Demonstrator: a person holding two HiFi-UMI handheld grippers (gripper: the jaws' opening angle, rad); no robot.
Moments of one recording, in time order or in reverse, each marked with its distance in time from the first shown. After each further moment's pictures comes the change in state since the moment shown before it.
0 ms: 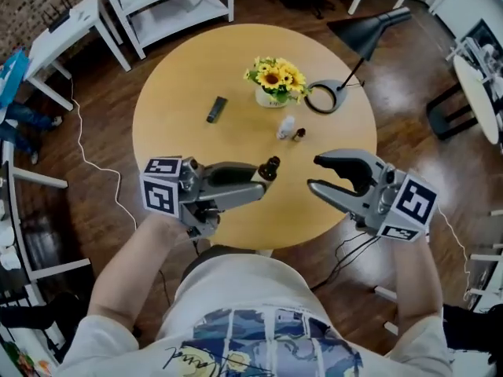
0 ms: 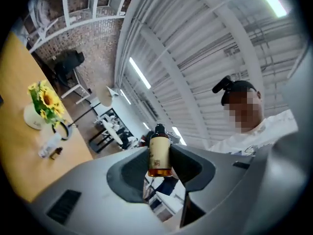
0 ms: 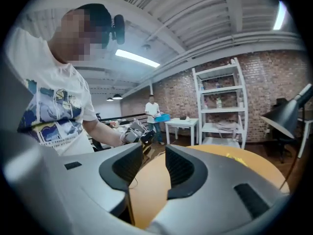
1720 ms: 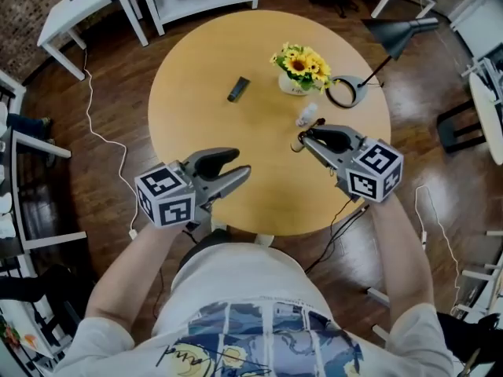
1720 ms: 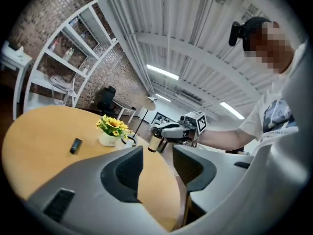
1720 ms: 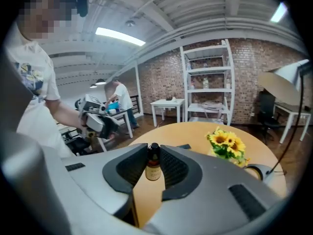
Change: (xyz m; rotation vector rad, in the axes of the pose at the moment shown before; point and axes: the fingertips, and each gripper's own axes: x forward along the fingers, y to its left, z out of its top) left arm -0.101 0.051 -0.033 0.316 0.068 0.692; right arm 0.076 -0.077 -0.100 0.085 0.215 -0.163
